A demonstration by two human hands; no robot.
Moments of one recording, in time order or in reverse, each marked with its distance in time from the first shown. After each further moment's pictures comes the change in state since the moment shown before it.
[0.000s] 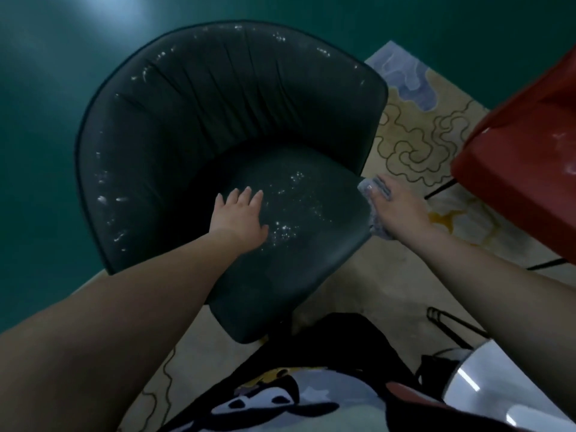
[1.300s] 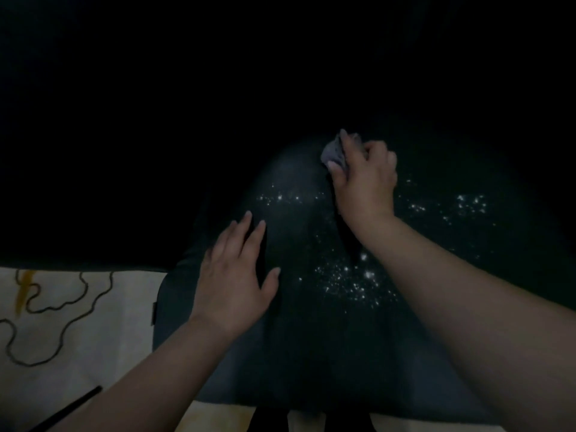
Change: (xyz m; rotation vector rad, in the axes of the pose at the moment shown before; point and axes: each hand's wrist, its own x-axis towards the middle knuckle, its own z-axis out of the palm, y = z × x) left_hand 0.074 0.007 0.306 -0.639 0.187 -0.756; right_hand 0.177 -0.083 0.413 -0.095 -0.241 -0.806
